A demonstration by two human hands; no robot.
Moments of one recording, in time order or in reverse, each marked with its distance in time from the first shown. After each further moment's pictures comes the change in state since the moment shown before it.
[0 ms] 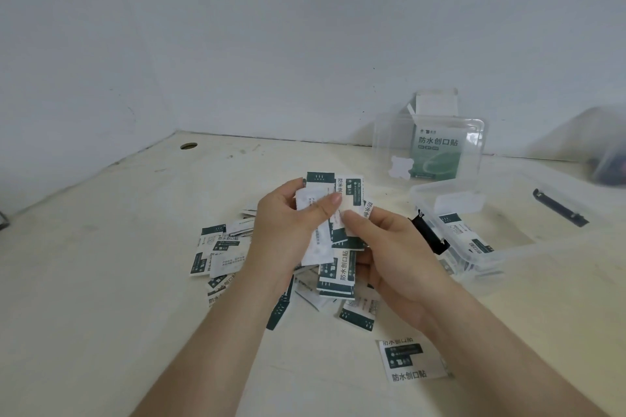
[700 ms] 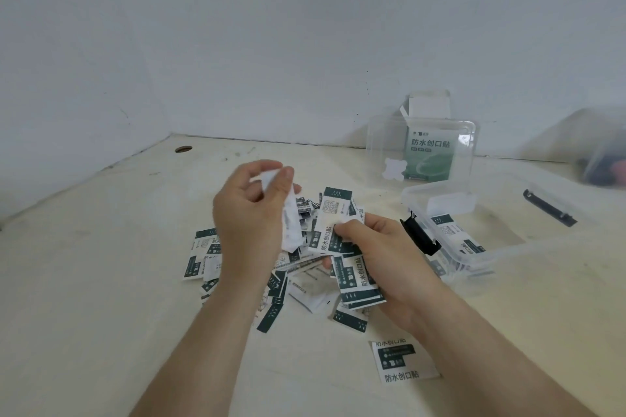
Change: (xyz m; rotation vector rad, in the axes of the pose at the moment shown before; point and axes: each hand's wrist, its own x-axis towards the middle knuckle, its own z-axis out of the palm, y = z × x) left_hand -0.004 0.014 -0.007 0.118 0.330 0.314; right_hand -0.002 -0.003 0.002 0.019 0.047 0.079
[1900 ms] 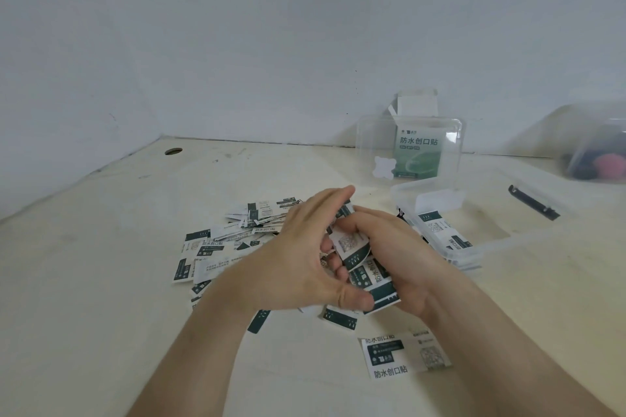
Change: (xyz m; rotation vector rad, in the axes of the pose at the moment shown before) left_hand -0.015 0.001 0.000 0.557 -1.050 0.064; right_hand 0.001 -0.012 -0.014 -0.009 -0.127 0.026
